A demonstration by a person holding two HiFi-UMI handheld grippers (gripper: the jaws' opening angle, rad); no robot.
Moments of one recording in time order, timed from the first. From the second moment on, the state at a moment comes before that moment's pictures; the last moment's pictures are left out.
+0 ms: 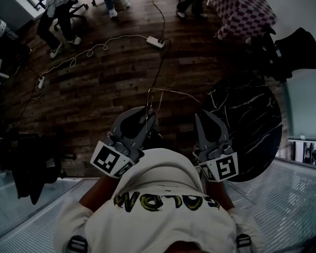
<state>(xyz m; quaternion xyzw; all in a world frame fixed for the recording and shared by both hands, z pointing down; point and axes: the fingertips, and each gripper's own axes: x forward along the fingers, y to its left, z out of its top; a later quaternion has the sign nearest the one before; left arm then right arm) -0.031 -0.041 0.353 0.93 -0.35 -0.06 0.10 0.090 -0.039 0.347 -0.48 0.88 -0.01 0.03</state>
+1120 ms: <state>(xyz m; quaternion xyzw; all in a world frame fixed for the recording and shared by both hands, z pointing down) -0.034 -0.040 0.349 0.93 -0.34 -0.08 0.12 0.074 -0.039 0.344 -0.46 0.89 0.01 0.03</state>
